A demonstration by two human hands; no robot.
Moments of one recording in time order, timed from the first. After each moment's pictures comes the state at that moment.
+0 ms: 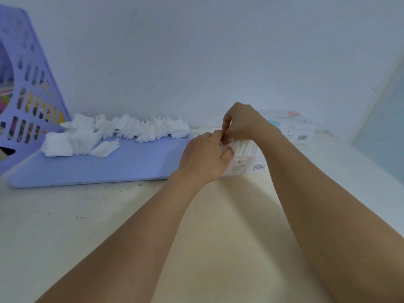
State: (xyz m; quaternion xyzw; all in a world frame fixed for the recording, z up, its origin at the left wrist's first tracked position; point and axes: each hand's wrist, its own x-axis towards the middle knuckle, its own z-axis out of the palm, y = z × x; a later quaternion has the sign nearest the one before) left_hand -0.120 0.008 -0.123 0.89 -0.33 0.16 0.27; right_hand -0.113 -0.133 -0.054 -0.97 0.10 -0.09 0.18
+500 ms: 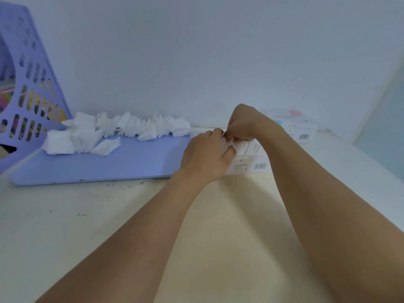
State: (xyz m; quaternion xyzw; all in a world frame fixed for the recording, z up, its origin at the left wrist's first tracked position) left_hand -0.122 0.008 -0.124 0.89 -0.32 0.18 0.28; right_hand -0.113 -0.132 -0.052 -0.97 0.13 -0.05 0.20
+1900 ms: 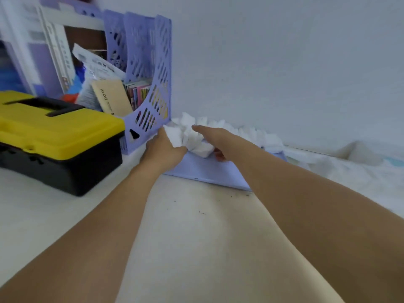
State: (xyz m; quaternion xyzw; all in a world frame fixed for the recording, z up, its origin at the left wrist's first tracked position) left_hand -0.025 0.303 -0.132 0.91 0.02 0.08 0.41; right_hand -0.026 0.143 -0.079 -0.85 0.13 0.09 0.51
